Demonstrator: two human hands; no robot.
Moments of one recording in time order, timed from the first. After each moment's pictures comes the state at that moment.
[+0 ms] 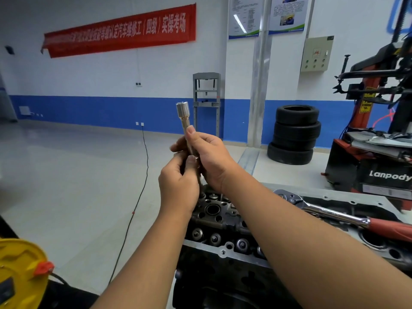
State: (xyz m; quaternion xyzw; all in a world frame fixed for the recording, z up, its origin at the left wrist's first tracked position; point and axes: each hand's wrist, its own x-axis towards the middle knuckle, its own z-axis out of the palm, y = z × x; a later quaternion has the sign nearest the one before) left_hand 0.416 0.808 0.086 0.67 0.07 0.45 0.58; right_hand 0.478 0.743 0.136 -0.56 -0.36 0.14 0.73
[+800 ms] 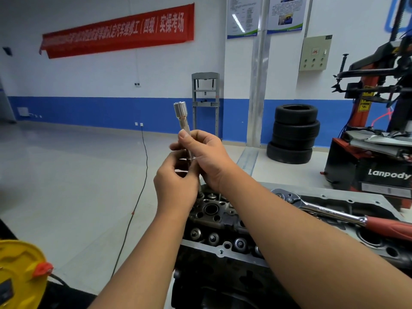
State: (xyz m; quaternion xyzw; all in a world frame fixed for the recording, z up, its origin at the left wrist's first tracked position) left_hand 0.417 0.811 0.084 0.69 0.09 0.48 0.53; right_hand 0.477 0.743 0.134 -0.54 -0.35 0.14 0.75
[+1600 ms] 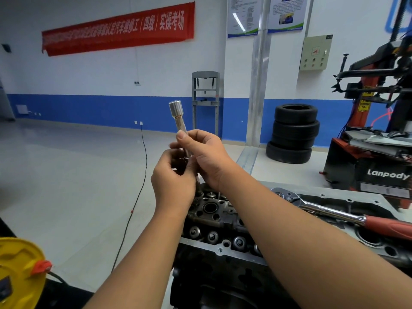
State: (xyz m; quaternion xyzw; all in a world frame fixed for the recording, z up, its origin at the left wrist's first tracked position) left_hand 0.419 0.813 0.084 0.67 0.11 0.49 0.54; right_hand 0.476 0.741 0.135 -0.54 -0.35 0.15 0.75
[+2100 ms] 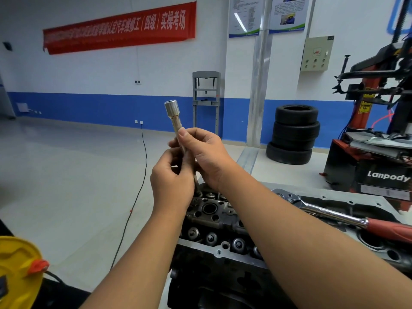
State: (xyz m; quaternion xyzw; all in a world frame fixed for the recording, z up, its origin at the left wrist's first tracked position) left_hand 0.419 0.813 0.084 0.65 0.07 0.49 0.57; right_hand 0.476 0.740 0.138 -0.55 -0.36 0.14 0.74
